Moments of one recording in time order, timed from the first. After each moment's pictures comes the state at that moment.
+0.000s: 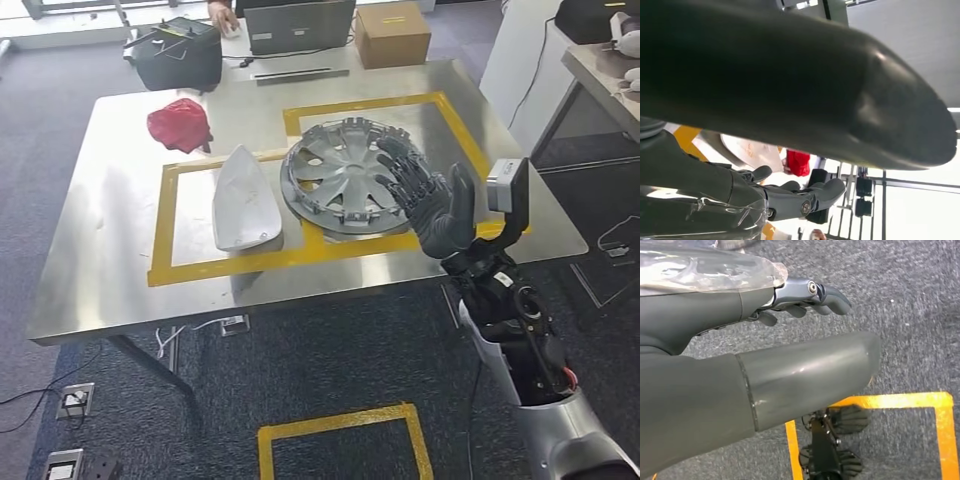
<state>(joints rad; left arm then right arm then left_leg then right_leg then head) -0.26 0.03 1.36 -0.16 -1.36 -0.12 -0.19 -0.34 -0.20 0.21 -1.64 -0.39 0.28 -0.02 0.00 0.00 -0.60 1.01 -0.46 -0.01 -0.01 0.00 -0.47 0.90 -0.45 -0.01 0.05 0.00</state>
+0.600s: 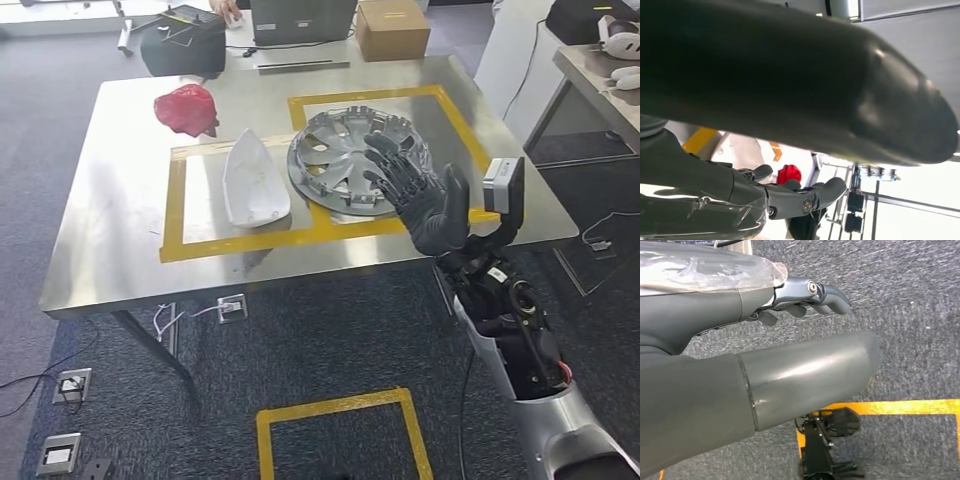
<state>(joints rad) -0.27 0.04 1.36 -0.16 -1.36 -0.12 -0.19 -0.35 -0.20 0.21 -1.64 -0.39 0.33 -0.05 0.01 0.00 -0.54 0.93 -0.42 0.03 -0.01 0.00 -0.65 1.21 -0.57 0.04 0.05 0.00</state>
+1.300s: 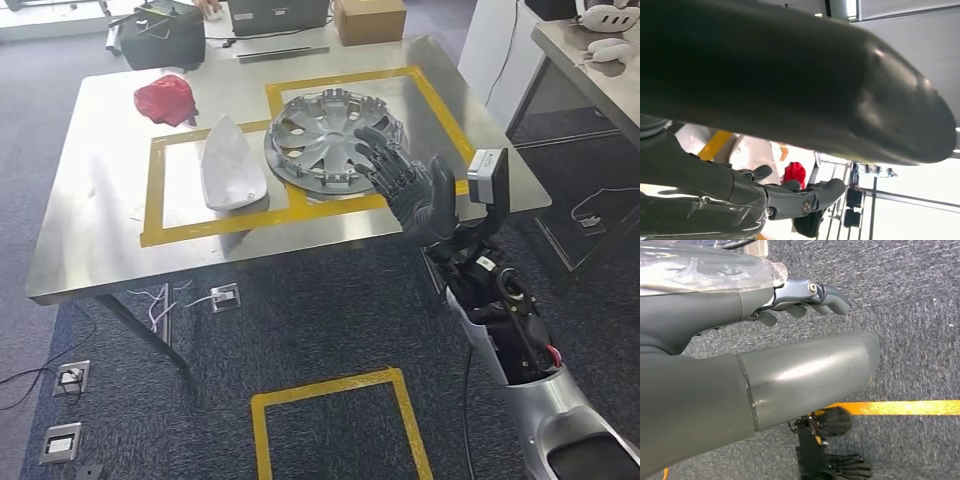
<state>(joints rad) -0.27 0.05 1.36 -0.16 -1.35 -0.13 -0.19 -0.39 -0.20 0.23 -1.60 -0.37 0.35 -0.08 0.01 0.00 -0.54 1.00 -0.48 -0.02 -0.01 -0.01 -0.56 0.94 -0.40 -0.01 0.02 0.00</state>
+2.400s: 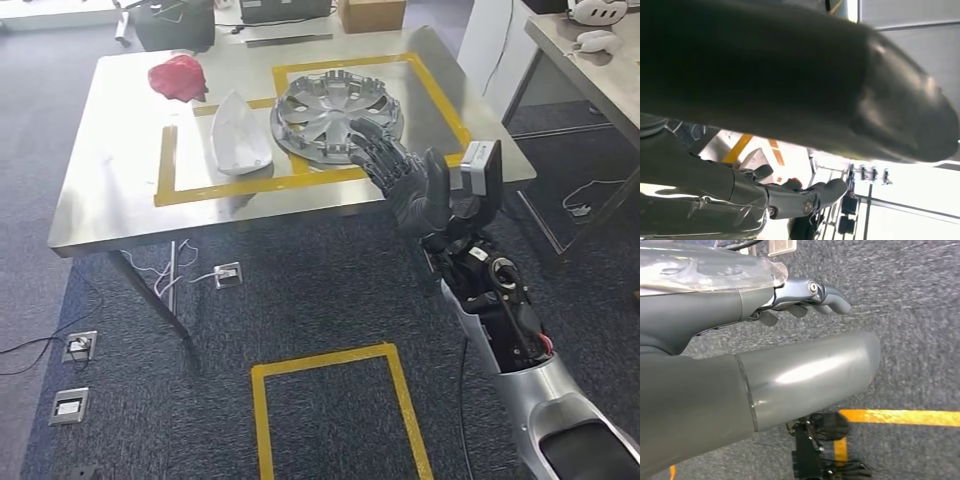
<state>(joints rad) -0.27 0.06 1.36 -0.16 -1.33 -0.13 -0.18 -0.44 -0.19 0.24 -1.52 -0.35 0.37 -0.12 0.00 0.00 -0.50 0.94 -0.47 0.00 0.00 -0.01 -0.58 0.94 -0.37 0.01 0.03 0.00</state>
